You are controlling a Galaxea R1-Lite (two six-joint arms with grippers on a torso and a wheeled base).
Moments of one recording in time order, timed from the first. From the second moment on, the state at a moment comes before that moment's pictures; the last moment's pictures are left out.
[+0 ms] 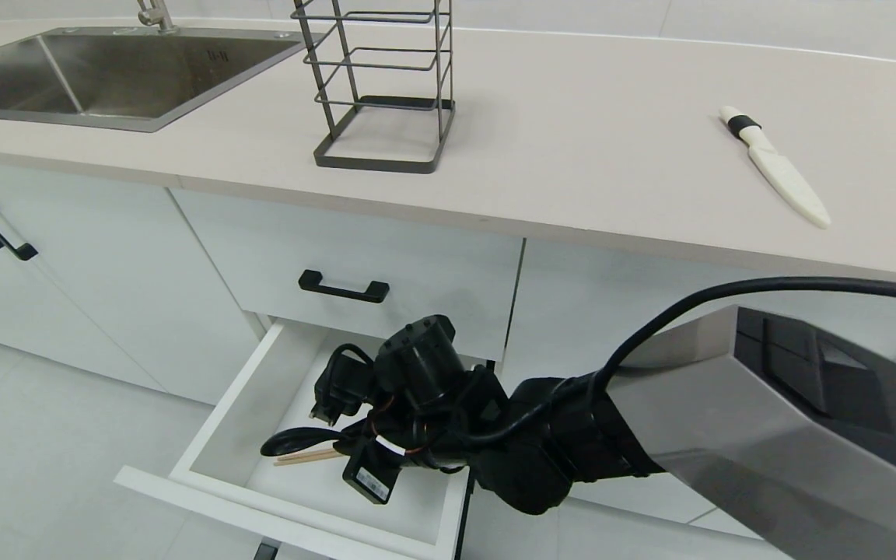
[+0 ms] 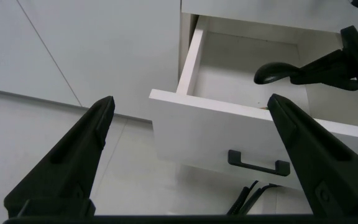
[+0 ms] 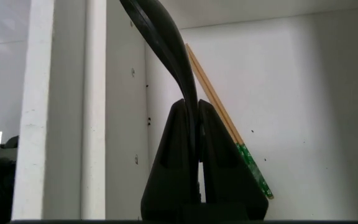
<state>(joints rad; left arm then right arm) 0.00 0.00 0.00 0.00 -0.03 0.00 0.97 2.37 -1.43 -0.30 0.20 -0.28</state>
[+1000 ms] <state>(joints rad) 0.00 0.00 0.00 0.00 -0.03 0.00 0.95 2.48 -1.53 -0.27 0.18 -0.28</state>
